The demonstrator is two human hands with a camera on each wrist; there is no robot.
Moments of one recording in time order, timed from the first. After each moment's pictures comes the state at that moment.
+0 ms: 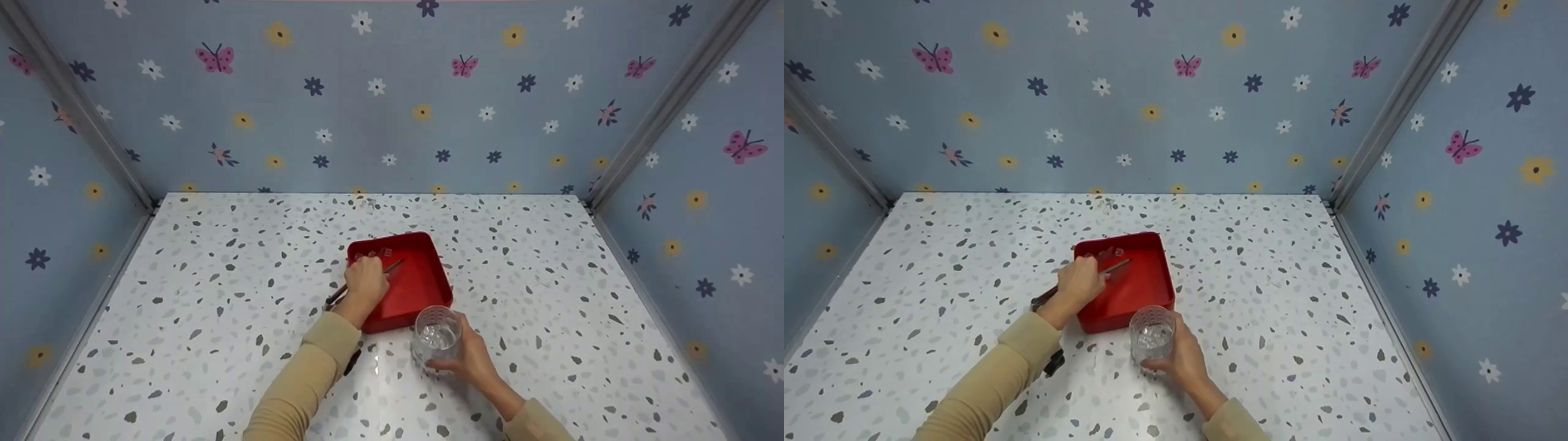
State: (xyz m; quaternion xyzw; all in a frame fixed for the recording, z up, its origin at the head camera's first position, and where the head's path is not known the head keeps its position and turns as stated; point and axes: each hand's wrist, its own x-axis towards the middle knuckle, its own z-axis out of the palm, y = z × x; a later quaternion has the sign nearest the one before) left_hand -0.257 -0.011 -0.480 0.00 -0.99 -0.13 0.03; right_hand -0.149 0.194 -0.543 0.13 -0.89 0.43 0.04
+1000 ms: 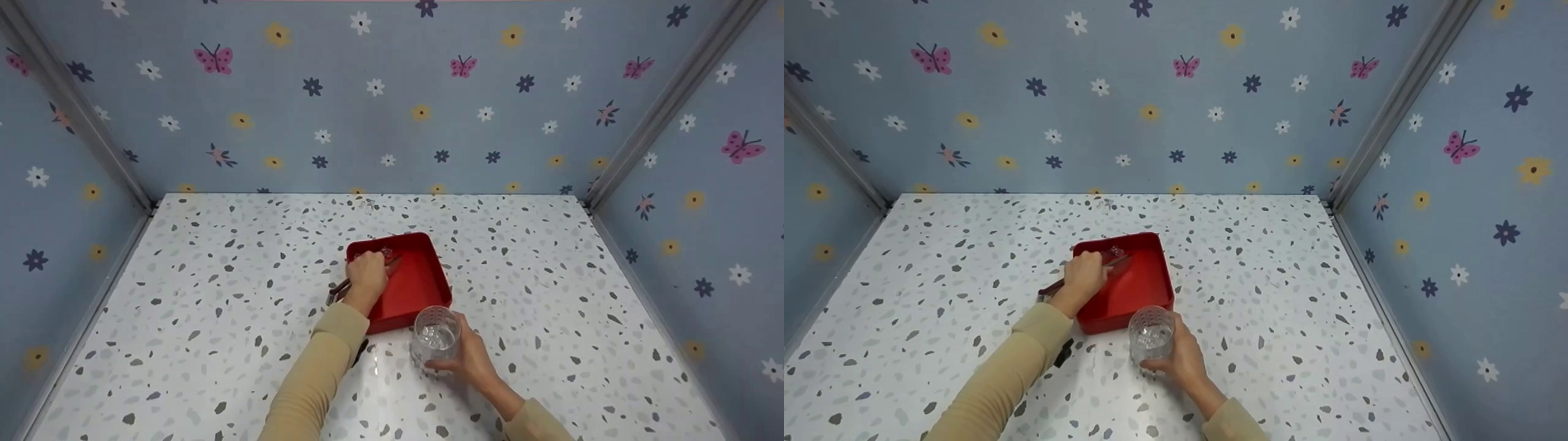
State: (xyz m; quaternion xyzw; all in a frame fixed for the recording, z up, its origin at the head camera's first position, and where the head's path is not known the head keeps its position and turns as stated) left_hand -0.278 -0.008 -0.489 -0.01 -0.99 -0.13 0.04; right_hand -0.151 0.194 -0.544 0.13 -0.89 0.44 0.04
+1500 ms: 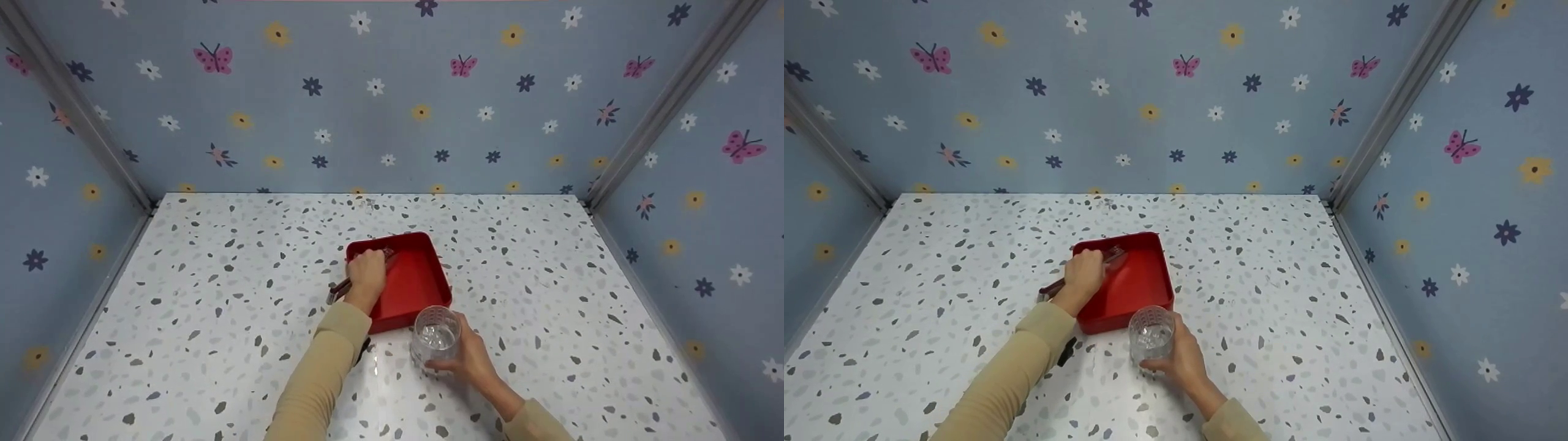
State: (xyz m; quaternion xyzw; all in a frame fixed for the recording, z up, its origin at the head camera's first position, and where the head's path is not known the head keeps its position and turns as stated) left_hand -0.283 -0.005 -0.494 -0.01 -0.99 -0.12 0.06; right_hand -0.150 0.194 -0.543 0.12 -0.89 0.44 0.04
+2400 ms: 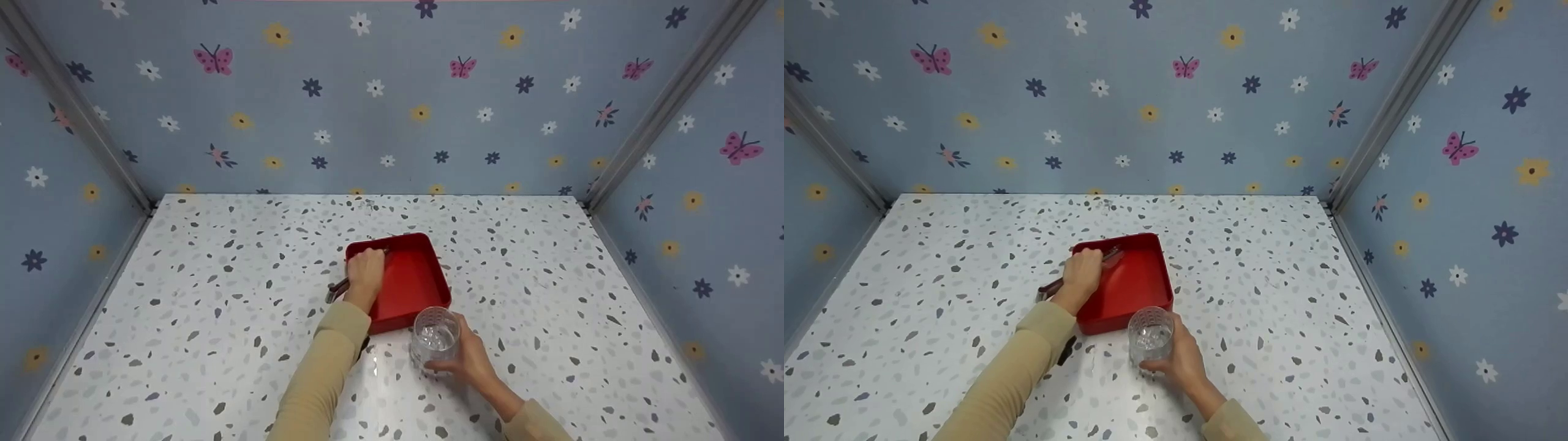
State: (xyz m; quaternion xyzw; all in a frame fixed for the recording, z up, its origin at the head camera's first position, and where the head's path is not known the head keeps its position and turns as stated) left_hand -0.285 -0.009 -0.495 -0.05 -0.99 -0.09 0.09; right_hand -0.149 0.195 -0.543 0.12 -0.90 0.42 0.03
